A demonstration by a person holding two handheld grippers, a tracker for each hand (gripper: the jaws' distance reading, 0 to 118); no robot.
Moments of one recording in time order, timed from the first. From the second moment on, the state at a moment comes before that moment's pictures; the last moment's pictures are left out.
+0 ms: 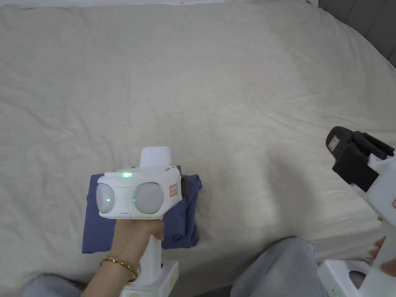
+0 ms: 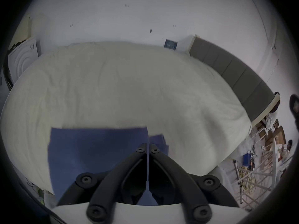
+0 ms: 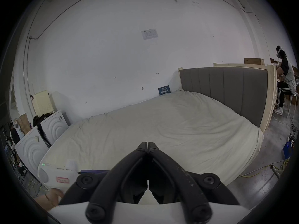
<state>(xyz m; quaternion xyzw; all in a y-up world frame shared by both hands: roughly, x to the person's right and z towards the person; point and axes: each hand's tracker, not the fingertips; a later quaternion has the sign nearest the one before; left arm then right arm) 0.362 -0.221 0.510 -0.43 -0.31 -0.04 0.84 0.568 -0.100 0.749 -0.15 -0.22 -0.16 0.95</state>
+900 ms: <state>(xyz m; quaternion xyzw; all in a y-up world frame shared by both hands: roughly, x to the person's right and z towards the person) 0.221 -0.138 0.526 -0.14 -0.14 -0.09 0.98 0.433 -0.138 0.590 -0.19 -0.08 -0.09 0.97</state>
